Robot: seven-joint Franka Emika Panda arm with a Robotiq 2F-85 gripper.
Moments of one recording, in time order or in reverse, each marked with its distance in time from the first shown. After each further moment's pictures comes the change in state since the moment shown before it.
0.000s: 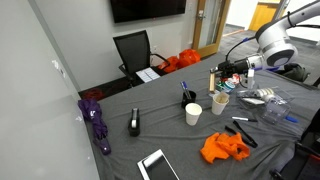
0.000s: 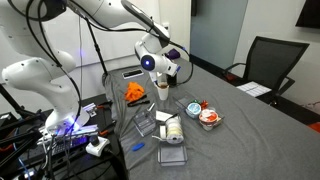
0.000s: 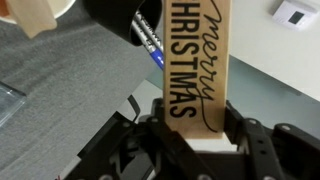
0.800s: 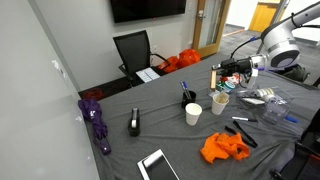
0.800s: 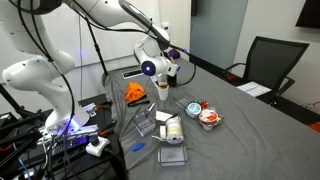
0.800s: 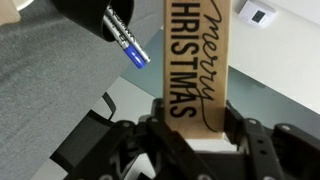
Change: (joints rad) arm 0.141 -0.085 -0.219 -0.023 0.072 -0.255 -0.048
